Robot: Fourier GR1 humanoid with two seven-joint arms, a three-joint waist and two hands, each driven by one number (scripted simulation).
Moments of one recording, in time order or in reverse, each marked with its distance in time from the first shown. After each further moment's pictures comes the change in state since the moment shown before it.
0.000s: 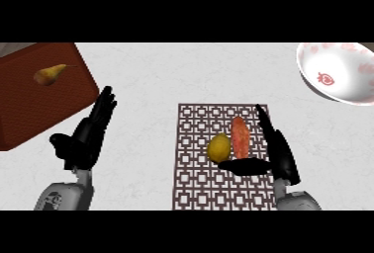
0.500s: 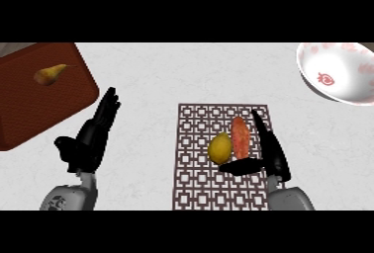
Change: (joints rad) left arm 0.016 -0.032 -0.015 -0.037 -0.035 0.007 0.026; right arm -0.039 -0.005 -0.002 0.168 0.095 -0.011 -0.022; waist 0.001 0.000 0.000
